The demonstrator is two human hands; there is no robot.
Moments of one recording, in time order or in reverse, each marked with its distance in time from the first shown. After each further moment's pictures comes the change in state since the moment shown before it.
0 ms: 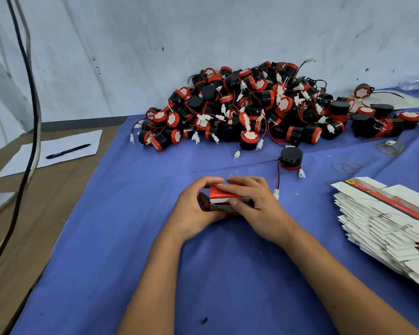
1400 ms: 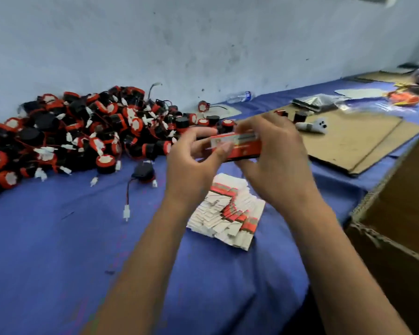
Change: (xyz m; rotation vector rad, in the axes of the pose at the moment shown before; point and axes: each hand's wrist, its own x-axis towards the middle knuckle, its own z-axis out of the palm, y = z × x) left_hand 0.000 0.224 0.221 -0.395 -0.132 0.344; right_hand -0.160 -0.085 -0.246 -0.730 0.787 0.196
